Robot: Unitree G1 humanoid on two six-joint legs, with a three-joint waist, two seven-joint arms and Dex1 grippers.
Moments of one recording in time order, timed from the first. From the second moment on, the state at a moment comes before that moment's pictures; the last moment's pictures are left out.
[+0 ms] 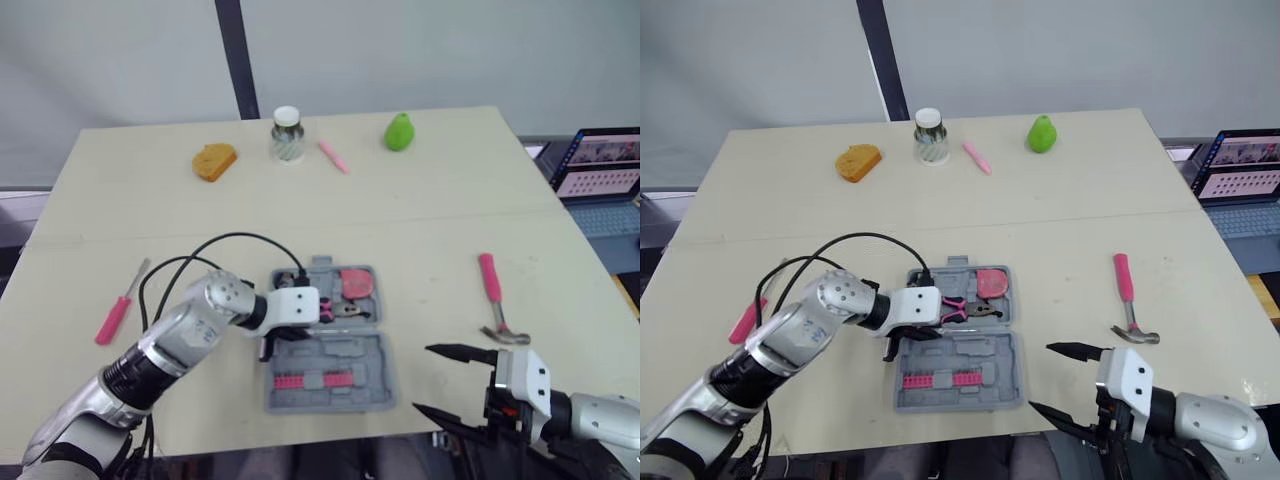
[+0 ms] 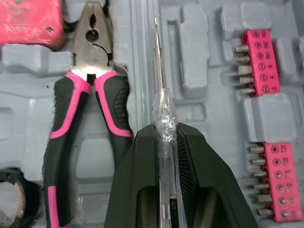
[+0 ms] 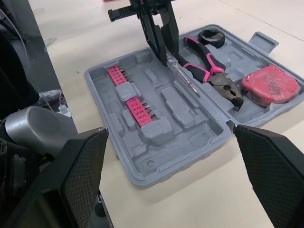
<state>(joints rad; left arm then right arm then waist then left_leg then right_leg) -0.56 0.69 -0.57 -0.26 0.09 0.65 -1.05 0.48 -0.76 -0.21 -0.58 0.47 0.11 1.01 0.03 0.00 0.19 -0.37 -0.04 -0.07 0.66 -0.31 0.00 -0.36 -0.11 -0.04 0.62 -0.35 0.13</state>
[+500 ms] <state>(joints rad) -0.60 0.64 -0.61 -0.25 0.13 0.69 -1.07 0.48 -0.76 -0.21 -0.58 0.47 0.11 1.00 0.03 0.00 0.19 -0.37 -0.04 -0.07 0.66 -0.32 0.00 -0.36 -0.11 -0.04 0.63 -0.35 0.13</state>
